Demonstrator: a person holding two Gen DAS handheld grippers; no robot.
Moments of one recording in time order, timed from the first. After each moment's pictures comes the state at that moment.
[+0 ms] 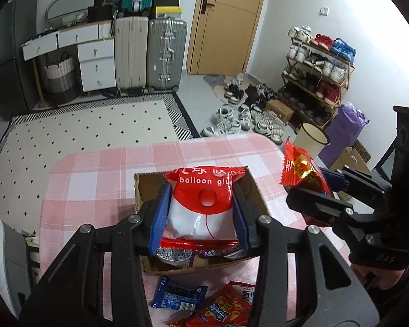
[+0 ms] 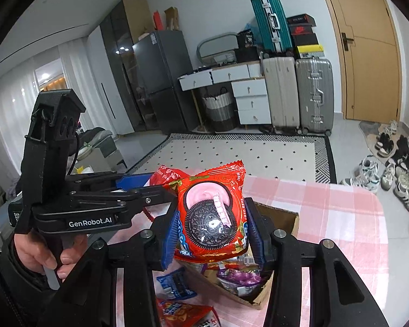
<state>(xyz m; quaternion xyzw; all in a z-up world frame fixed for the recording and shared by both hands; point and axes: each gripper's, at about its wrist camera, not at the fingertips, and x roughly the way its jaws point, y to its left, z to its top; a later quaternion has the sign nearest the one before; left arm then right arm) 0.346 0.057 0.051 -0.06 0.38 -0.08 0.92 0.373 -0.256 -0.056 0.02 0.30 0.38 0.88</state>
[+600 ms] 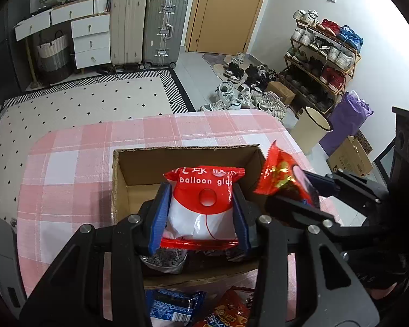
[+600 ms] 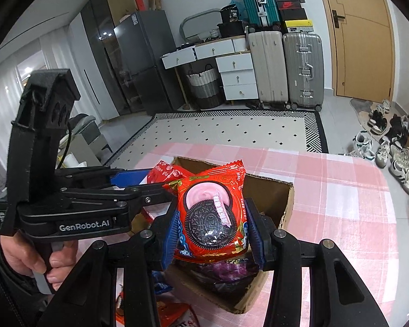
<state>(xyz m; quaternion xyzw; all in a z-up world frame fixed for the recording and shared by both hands) 0.396 0.048 -0.032 -0.07 0.43 -0.09 0.90 0.412 -0.243 -0.135 0.00 0.35 0.35 0.87</state>
